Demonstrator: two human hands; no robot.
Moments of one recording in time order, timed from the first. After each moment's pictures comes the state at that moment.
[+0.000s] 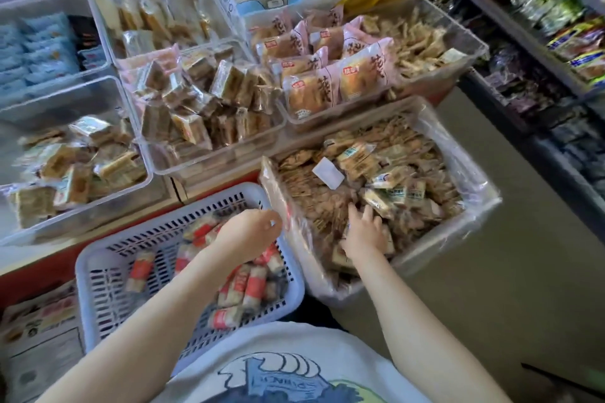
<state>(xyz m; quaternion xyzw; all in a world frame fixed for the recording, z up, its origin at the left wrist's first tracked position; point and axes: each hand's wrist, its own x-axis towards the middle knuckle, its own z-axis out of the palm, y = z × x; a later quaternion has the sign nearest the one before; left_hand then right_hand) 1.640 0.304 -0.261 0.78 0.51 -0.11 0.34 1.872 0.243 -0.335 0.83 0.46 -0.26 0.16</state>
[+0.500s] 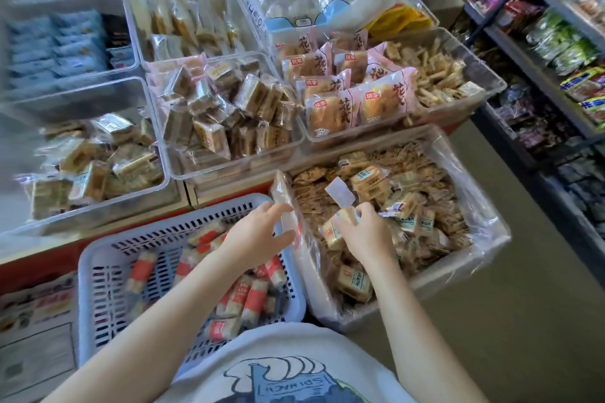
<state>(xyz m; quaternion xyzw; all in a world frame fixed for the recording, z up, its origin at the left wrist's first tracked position) 1.633 0.315 -0.262 0.78 0.53 -0.01 0.33 1.850 0.275 -0.252 0.84 0.43 -0.32 -0.10</state>
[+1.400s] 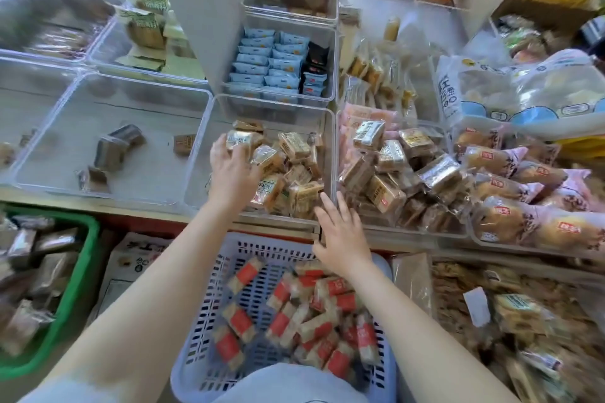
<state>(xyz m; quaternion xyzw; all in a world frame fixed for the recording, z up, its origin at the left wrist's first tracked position) 1.316 0.423 -0.274 0.47 0.81 0.25 0.22 1.564 0.412 -0.303 0.48 0.86 -0.14 0.10</state>
